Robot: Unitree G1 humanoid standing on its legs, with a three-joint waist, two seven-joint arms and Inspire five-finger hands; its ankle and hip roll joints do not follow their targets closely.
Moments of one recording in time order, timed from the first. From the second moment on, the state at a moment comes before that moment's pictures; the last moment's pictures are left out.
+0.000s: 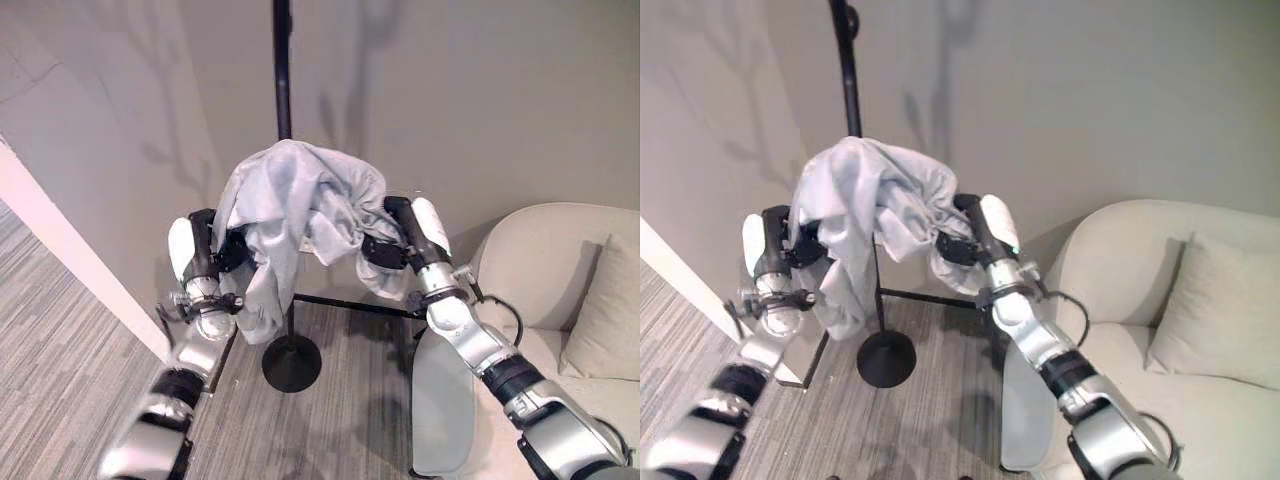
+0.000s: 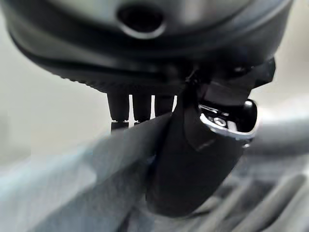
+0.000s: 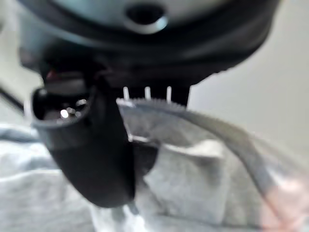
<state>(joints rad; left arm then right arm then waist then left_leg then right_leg) -0.43 0.31 -0.15 0.58 0.04 -0.25 0.64 -0.57 -0.48 0.46 0.49 -0.10 -0.24 -0.43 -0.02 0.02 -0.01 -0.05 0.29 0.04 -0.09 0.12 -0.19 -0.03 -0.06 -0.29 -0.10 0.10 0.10</state>
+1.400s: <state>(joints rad) 0.04 0.07 0.12 1.37 -0.78 -0.18 0.11 -0.02 -0.13 0.01 1.26 0.94 -0.18 -0.09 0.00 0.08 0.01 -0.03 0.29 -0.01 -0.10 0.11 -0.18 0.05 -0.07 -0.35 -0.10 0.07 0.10</state>
